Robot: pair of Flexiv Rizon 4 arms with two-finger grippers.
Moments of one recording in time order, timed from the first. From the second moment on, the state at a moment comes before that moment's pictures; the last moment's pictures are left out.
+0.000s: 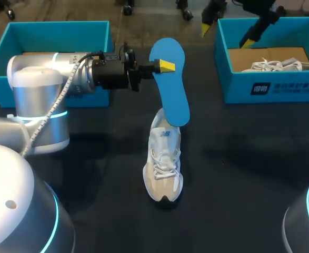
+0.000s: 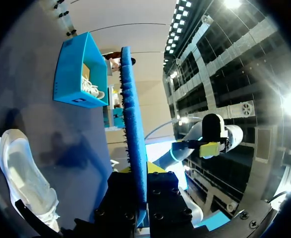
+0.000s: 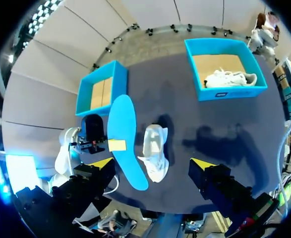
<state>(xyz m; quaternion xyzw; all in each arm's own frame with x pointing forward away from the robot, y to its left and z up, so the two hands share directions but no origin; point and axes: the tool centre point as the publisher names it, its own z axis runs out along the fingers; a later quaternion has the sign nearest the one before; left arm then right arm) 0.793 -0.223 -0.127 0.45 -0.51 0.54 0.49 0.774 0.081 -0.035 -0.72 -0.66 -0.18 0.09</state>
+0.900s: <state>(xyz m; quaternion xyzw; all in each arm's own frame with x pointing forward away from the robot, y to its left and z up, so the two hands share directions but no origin) 0.793 -0.223 -0.127 0.45 -0.51 0.54 0.49 0.781 0.060 -0.083 -0.66 -0.64 -0.34 0.21</state>
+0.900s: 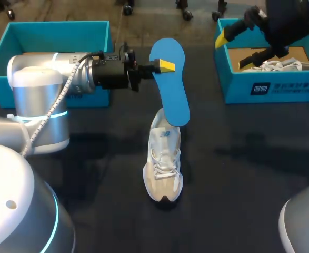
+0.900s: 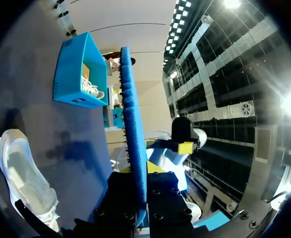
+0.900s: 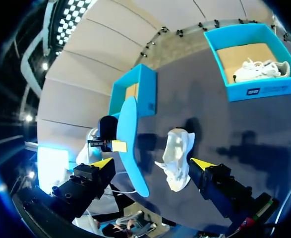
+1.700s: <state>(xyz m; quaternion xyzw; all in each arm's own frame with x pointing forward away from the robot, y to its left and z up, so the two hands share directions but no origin) 0.793 -0.218 -0.117 0.40 -0.54 0.56 0.49 0.788 0.052 -0.138 -0.57 -0.58 -0.46 0.35</state>
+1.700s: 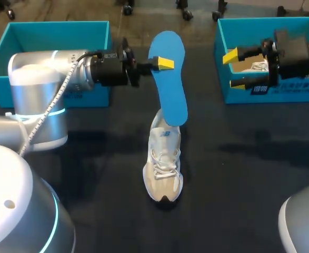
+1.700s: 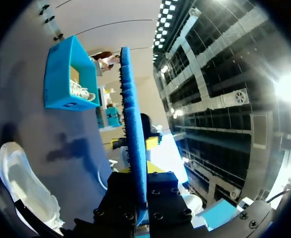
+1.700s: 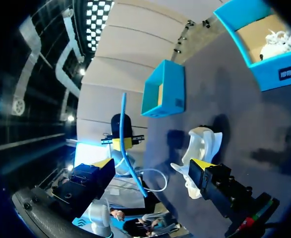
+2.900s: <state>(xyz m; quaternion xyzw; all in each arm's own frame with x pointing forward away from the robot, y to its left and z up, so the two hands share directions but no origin) 0.823 -0.208 -0.111 0.07 -0.68 0.71 0.18 0.794 0.053 -0.161 -0.50 -0.51 -0.55 0.43</state>
